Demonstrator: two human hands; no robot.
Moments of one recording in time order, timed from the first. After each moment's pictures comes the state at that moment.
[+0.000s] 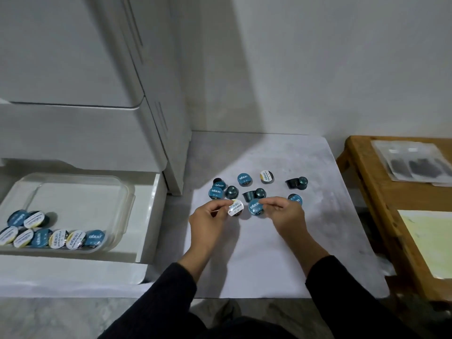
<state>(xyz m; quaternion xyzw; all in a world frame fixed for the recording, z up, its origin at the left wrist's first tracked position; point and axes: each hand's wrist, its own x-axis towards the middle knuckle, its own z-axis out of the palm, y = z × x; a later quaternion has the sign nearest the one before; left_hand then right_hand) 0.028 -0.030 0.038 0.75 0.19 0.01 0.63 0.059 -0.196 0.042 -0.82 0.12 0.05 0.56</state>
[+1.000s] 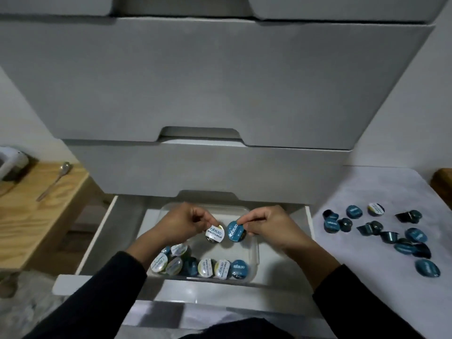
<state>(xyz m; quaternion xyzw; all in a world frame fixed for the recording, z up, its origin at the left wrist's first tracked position) 0.029 0.356 0.112 0.89 -0.01 -0.16 0.42 0.043 0.138 0.118 -0.80 -0.04 0.23 0.55</state>
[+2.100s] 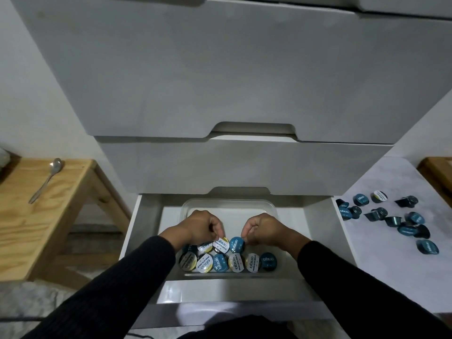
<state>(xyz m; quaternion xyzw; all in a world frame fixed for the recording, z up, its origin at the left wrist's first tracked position) 0.051 0.405 0.062 0.91 -0.11 -0.27 0.29 0.054 0.208 0.057 -0.86 -0.01 0.32 0.39</state>
